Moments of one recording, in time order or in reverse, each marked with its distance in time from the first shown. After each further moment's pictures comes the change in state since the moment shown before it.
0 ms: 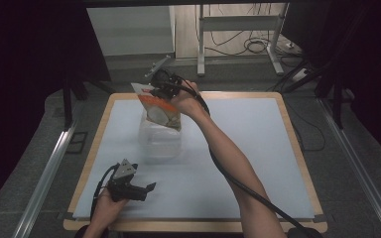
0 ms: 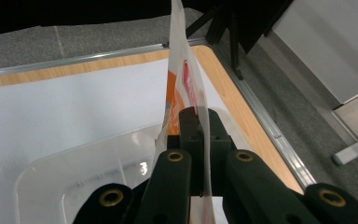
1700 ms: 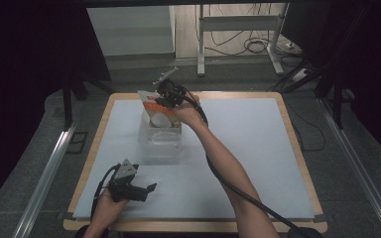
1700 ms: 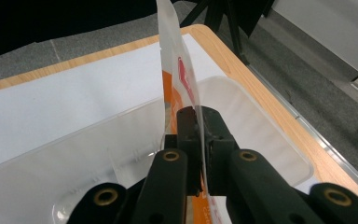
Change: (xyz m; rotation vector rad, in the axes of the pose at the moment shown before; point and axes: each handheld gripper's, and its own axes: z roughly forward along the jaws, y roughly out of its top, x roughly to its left) left arm -0.002 0.000 0.001 0.017 -0.006 0.011; right arm -0.006 -0.041 0.033 0.001 -0.001 0.165
